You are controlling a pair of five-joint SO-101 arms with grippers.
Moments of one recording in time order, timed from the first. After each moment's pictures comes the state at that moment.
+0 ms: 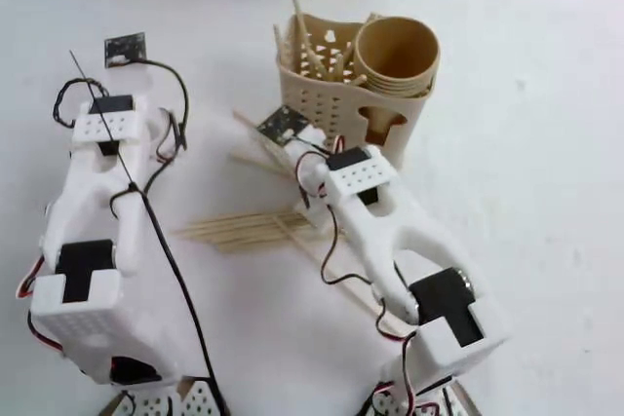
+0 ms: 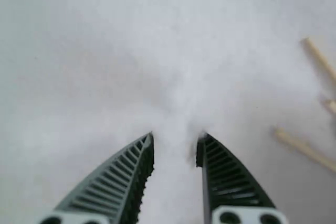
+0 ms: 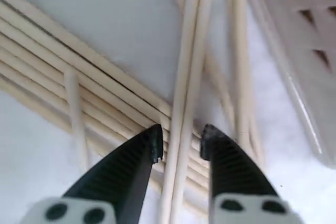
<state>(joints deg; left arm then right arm) -13.8 13.8 11.0 57.7 7.1 -25.8 7.3 27.3 52.3 26.5</state>
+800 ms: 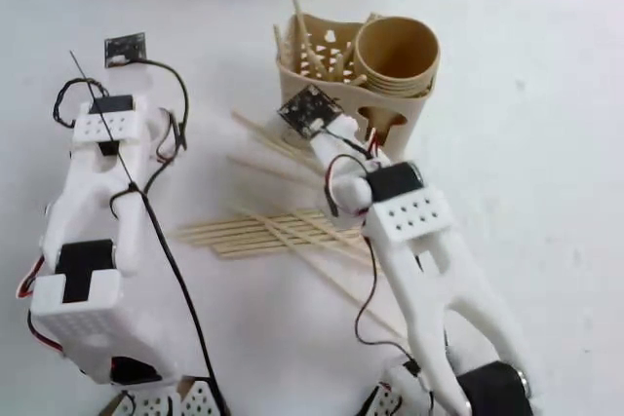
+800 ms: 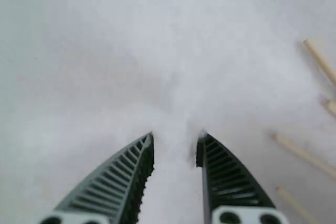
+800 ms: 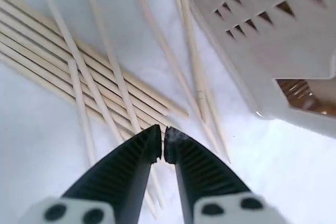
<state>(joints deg) -13.8 13.8 11.0 57.7 7.1 -23.2 -23.0 35.0 61.6 26.2</state>
